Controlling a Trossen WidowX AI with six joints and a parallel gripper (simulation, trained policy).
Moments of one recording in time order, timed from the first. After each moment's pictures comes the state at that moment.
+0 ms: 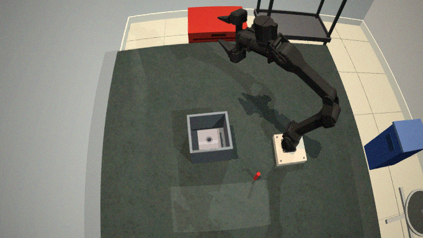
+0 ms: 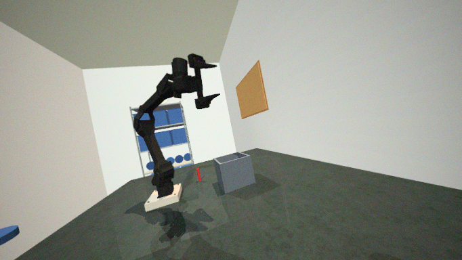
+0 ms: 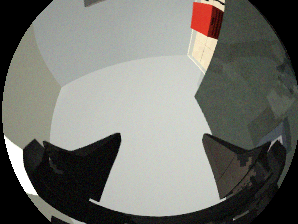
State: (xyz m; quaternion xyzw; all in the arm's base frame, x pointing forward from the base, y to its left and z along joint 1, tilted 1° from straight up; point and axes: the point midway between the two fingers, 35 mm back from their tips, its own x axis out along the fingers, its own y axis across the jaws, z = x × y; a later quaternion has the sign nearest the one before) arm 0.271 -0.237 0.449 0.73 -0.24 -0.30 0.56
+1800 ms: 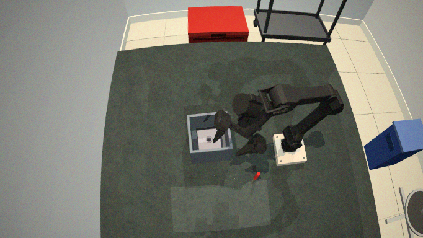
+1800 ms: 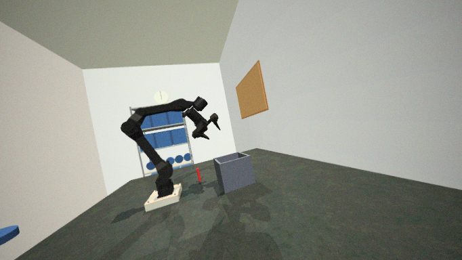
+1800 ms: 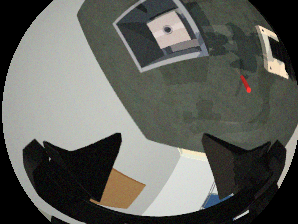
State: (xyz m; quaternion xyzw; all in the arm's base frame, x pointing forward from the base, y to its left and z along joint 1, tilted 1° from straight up) arm 0.281 0.072 0.271 0.78 0.34 -0.28 0.44
